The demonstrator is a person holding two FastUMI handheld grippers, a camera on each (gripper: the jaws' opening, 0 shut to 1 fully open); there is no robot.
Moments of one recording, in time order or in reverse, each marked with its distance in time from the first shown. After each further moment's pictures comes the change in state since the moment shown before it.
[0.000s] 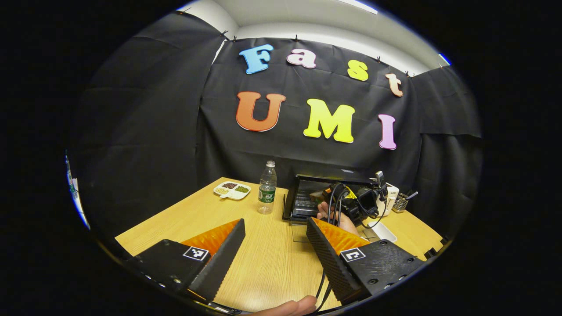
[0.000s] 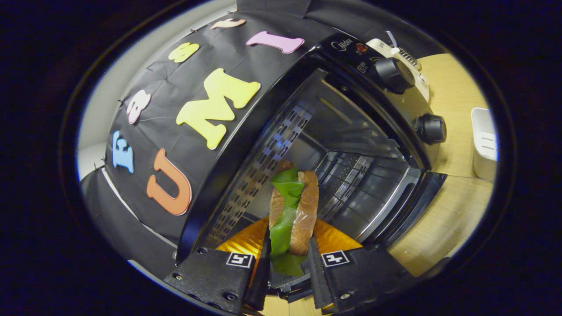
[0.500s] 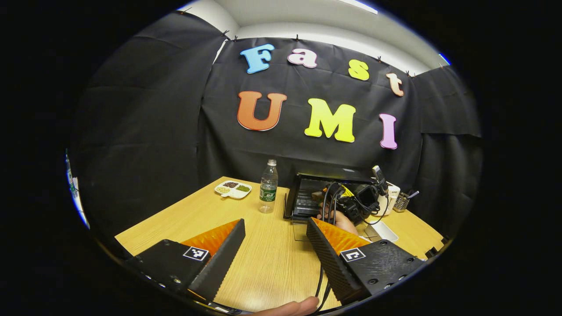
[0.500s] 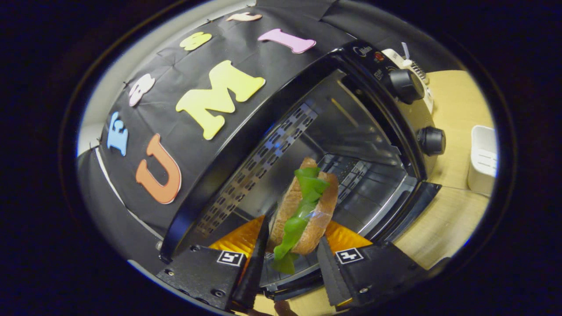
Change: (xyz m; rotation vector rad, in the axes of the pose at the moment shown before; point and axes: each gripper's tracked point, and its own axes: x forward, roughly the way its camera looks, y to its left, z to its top) left arm -0.002 0.002 -0.004 -0.004 -0.001 0.011; right arm -0.002 -0.004 -0.008 -0.129 0.018 -0.064
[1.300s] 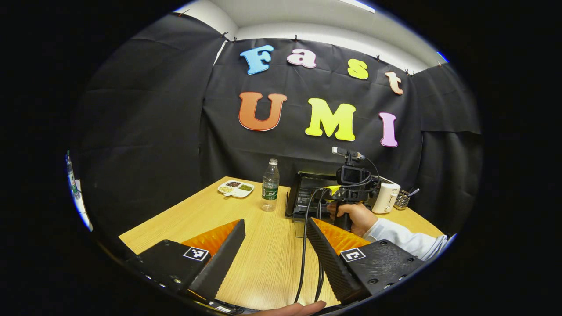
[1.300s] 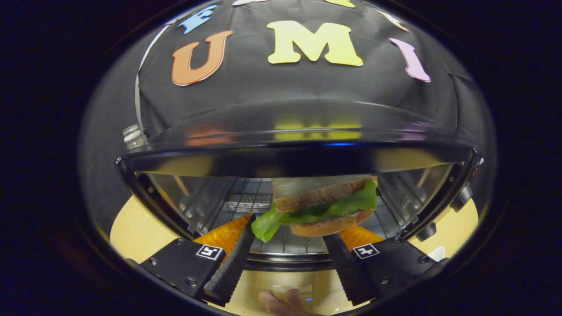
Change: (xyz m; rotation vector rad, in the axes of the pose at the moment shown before) left arm -0.014 -0.001 0.000 0.011 -0.001 0.014; right arm -0.008 -0.002 -0.029 -0.819 0.326 -0.082
